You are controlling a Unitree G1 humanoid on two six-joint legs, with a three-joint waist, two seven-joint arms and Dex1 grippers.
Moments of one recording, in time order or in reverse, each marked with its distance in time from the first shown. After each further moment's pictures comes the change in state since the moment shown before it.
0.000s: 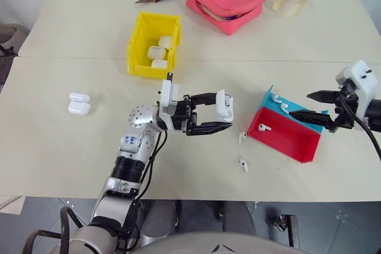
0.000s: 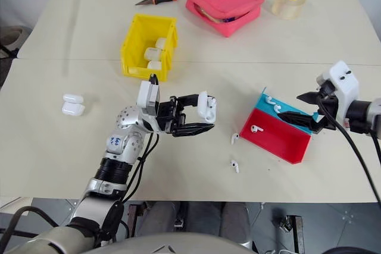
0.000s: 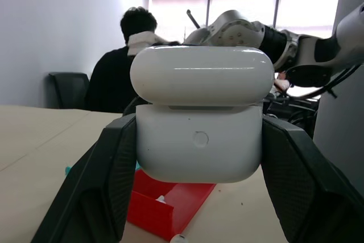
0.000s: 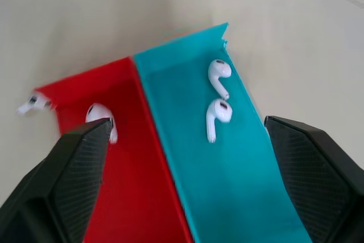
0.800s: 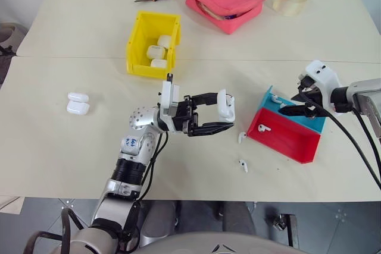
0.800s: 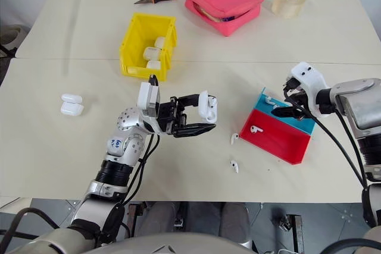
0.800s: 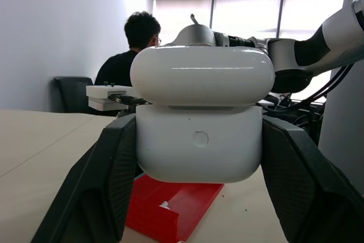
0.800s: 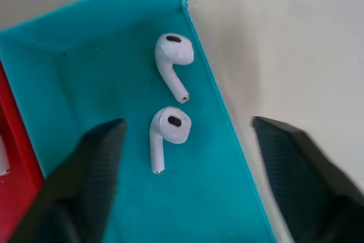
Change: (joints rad) left arm 0.016 -0.011 -0.006 -0.028 0.000 -0.009 0.025; right arm -0.314 0.076 0.396 0.290 -0.318 -0.035 0.124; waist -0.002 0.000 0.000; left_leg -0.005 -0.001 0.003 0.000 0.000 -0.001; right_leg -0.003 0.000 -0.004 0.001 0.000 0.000
